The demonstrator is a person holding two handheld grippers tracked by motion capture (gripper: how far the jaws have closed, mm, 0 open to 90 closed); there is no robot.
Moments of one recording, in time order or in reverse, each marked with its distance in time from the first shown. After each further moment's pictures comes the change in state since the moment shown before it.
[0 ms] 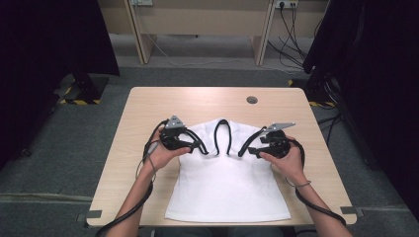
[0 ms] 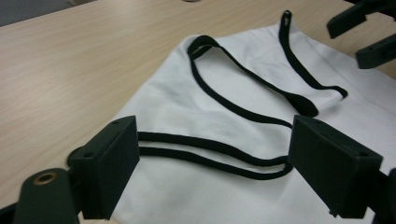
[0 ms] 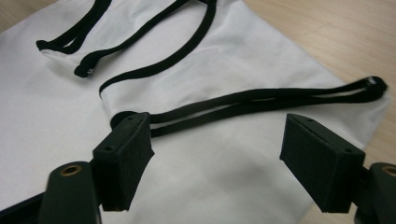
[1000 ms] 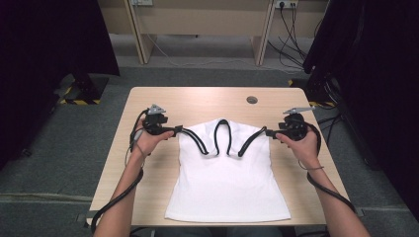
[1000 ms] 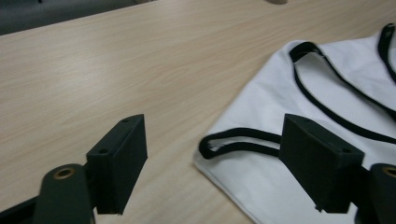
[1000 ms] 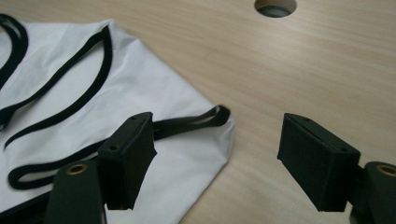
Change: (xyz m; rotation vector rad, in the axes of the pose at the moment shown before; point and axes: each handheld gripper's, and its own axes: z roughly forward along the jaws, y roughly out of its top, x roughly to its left) left arm 0.072 0.007 0.009 0.065 0.136 -0.091; right arm -0.068 0.028 -0.017 -0.016 -0.115 0.135
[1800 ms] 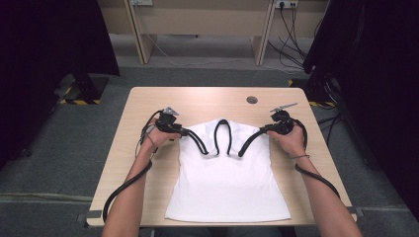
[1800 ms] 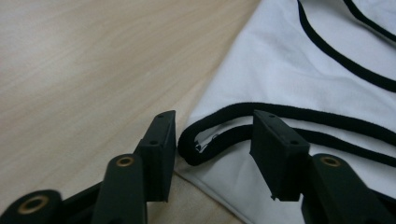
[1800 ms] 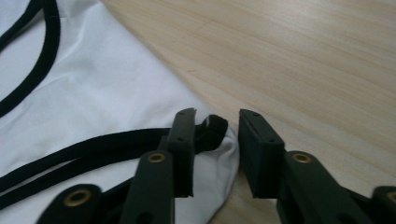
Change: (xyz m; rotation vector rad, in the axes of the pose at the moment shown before) left arm -0.003 -0.012 0.042 0.129 -0.138 0.094; right arm -0.008 0.002 0.059 0.122 0.024 -0.014
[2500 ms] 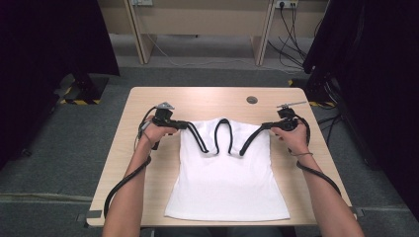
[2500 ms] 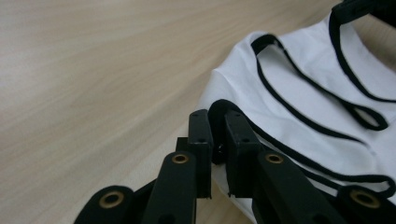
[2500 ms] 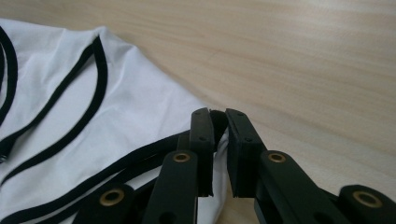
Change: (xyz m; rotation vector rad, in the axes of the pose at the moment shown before) left arm 0.011 0.027 -0.033 -0.182 -0.122 -0.090; right arm -0.017 0.009 -0.025 -0.113 0.141 0.162
